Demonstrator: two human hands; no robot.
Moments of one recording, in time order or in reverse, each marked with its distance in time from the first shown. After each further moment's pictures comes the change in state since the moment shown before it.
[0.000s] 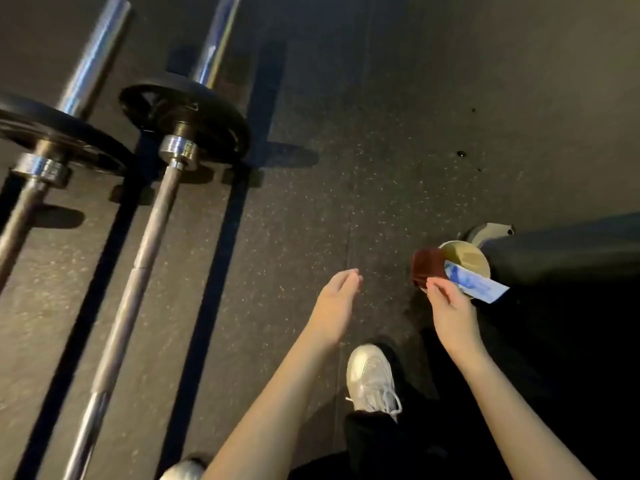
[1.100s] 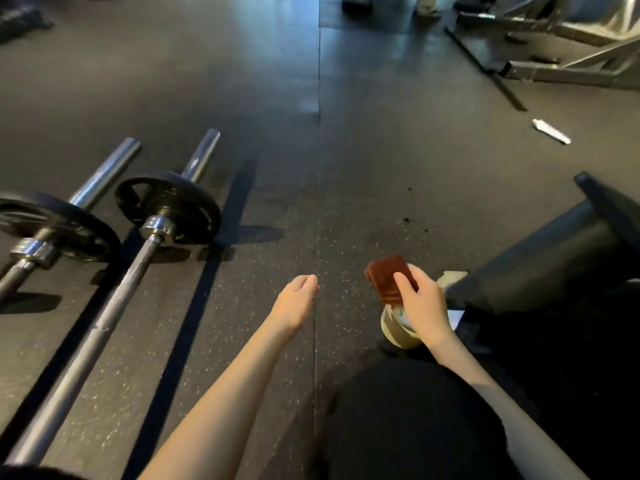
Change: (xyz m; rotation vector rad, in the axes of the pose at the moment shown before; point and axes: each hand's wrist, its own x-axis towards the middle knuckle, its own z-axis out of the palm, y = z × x) left_hand 0.029 0.009 0.021 0.333 0.105 0.299; right_hand 0.039 0.017 -0.025 0.073 0.170 -0.440
